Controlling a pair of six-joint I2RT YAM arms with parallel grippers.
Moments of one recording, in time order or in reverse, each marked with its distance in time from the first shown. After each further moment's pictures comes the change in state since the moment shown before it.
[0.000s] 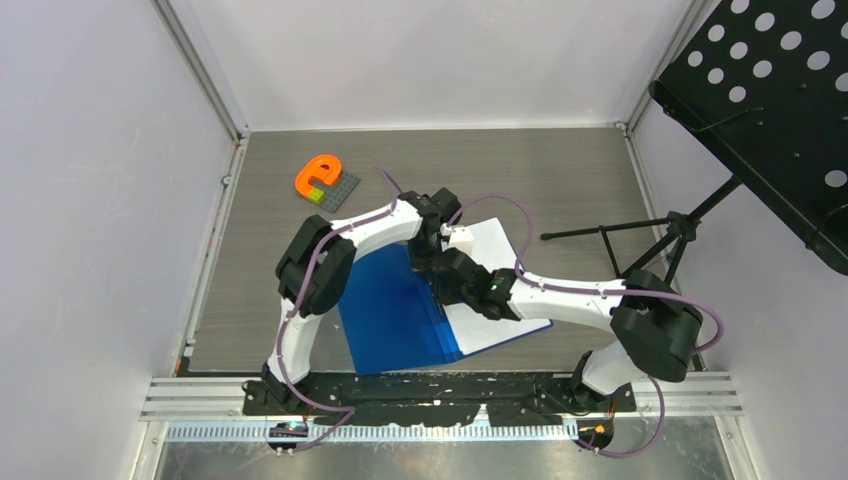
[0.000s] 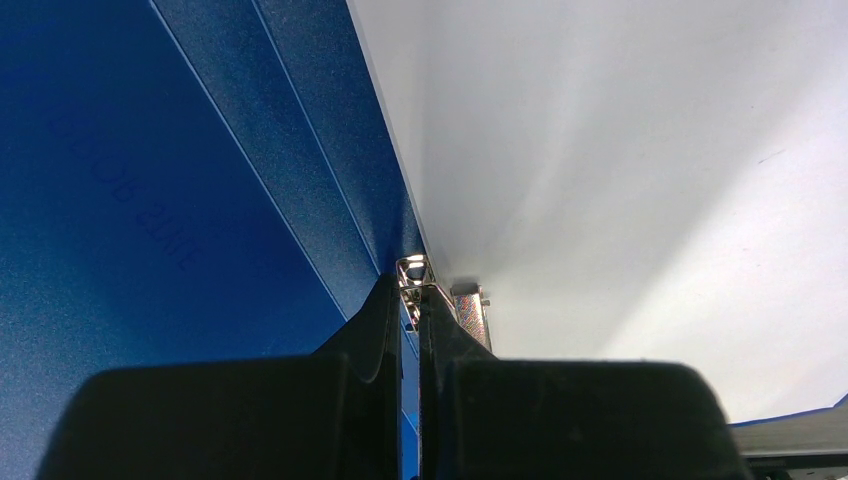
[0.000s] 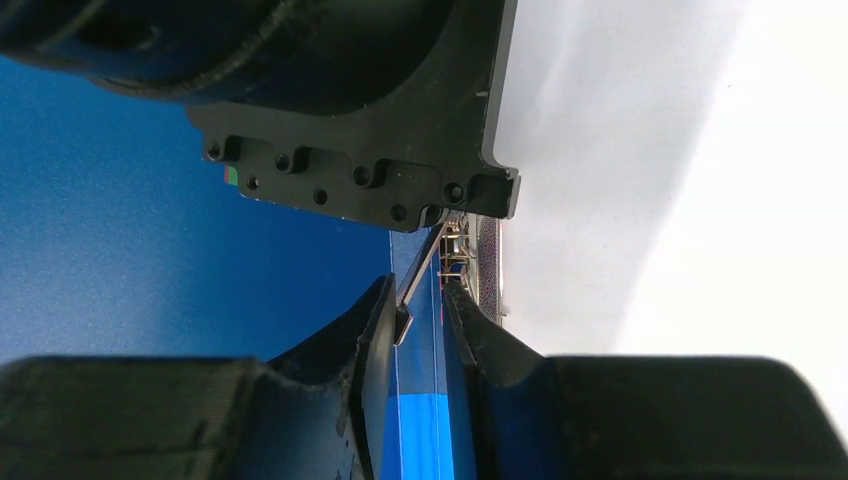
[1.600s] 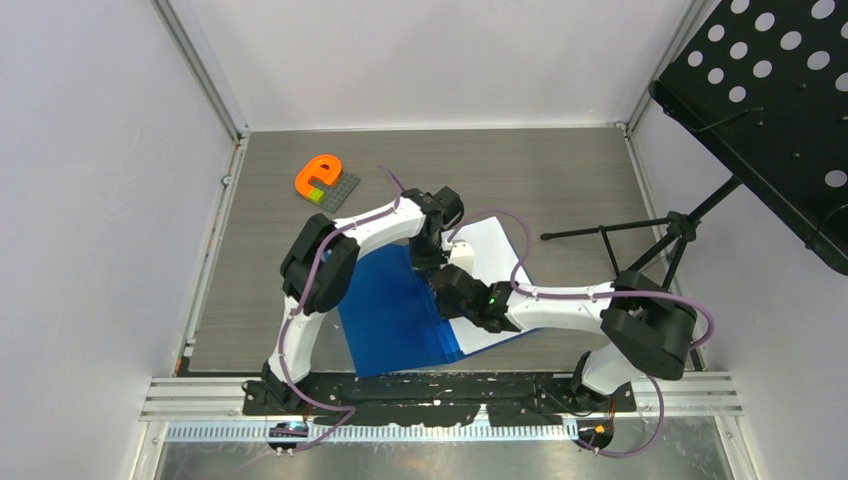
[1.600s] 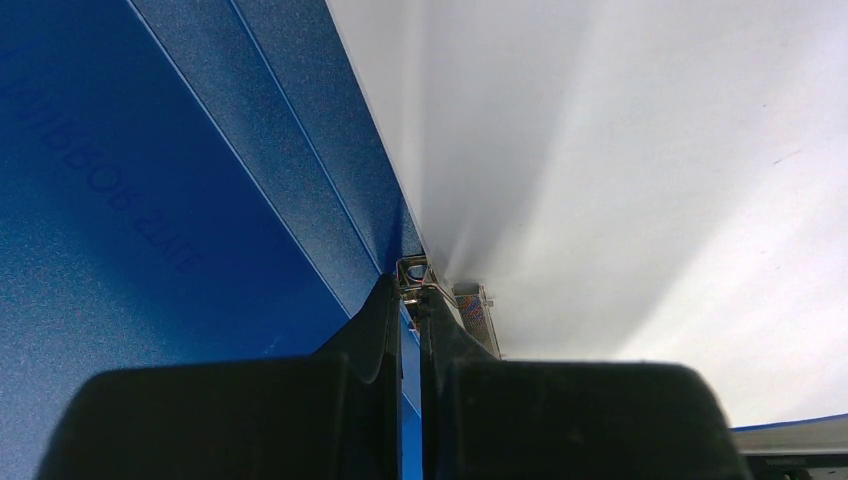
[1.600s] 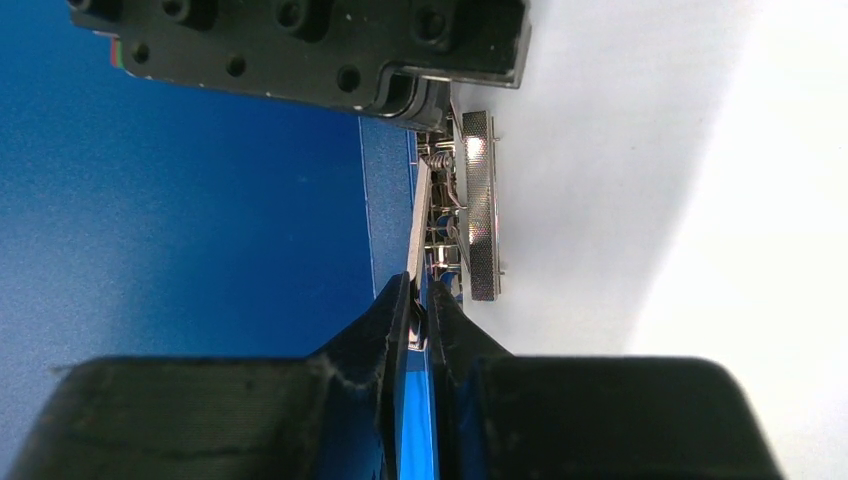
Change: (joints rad) left arm 0.000 0.033 0.053 -0.055 0.001 0.029; right arm 0.052 0.023 -0.090 0.050 0.024 0.059
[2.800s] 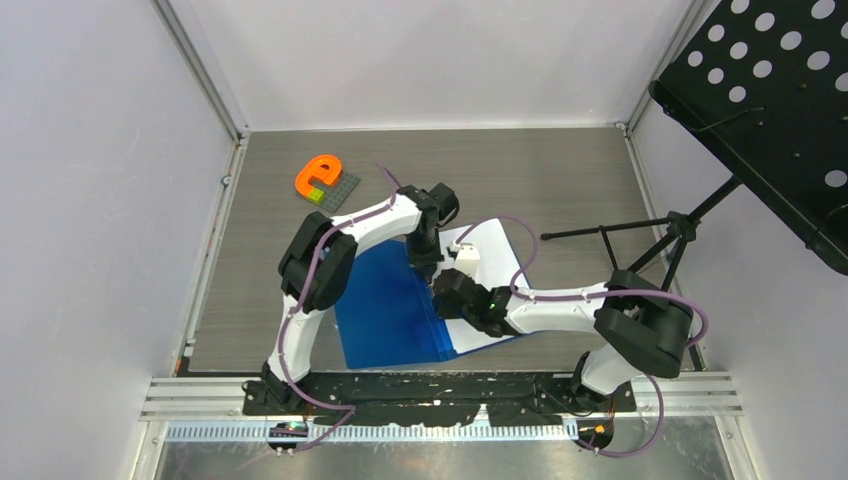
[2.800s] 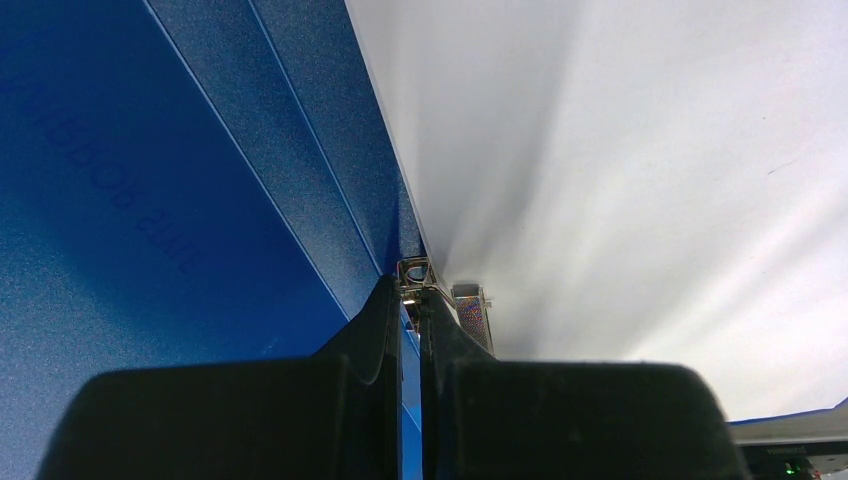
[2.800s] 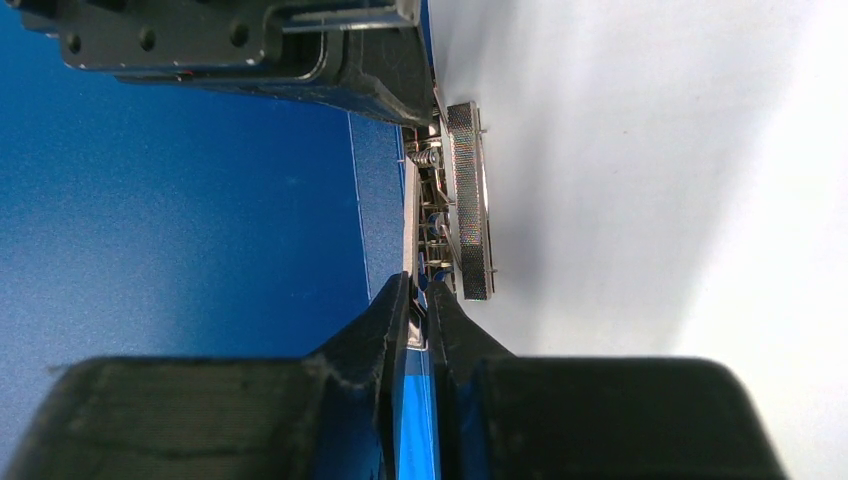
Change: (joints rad) left arm 0.030 0.004 0.001 0.006 0.028 0.043; right arm 0.011 0.021 -0.046 0.095 0.037 0.127
